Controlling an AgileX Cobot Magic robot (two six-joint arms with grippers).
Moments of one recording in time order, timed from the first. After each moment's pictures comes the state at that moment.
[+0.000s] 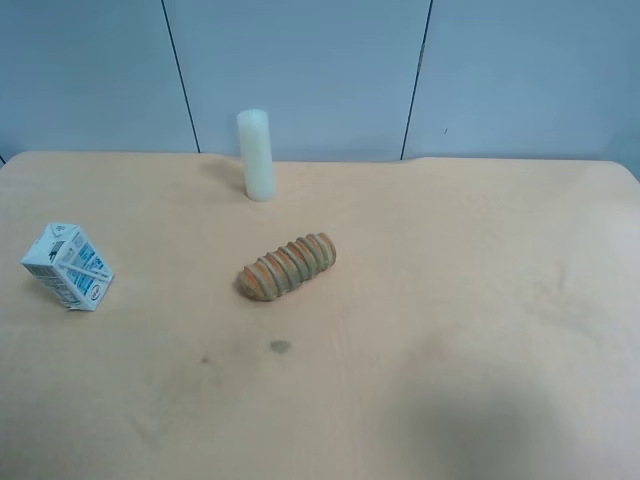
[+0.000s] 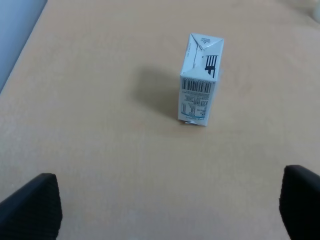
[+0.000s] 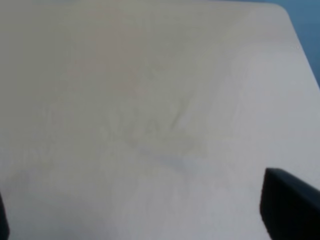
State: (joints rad) left arm 0.13 0.00 -0.50 0.00 1.05 0.00; right arm 0.02 0.00 -0.50 -0.01 1.07 -0.01
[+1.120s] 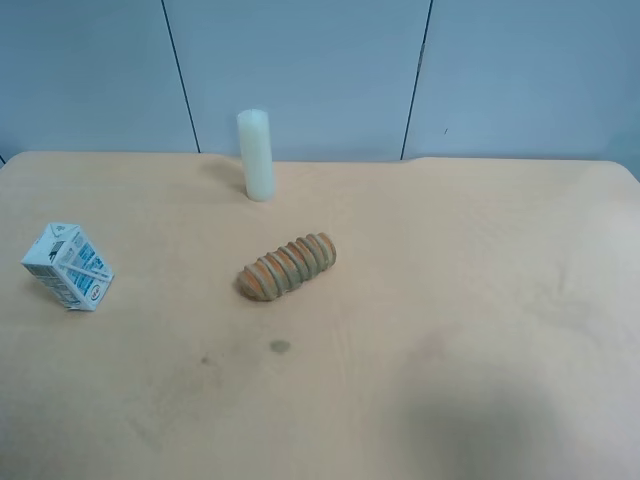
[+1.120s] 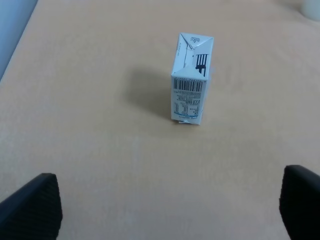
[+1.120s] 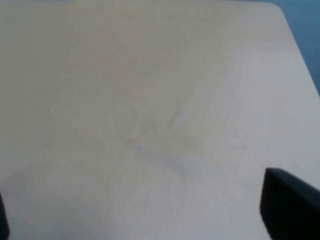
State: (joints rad) left arm 0.10 0.00 -0.50 0.00 1.05 0.01; right arm 0.00 0.00 -0.50 -0.01 1.07 -0.01
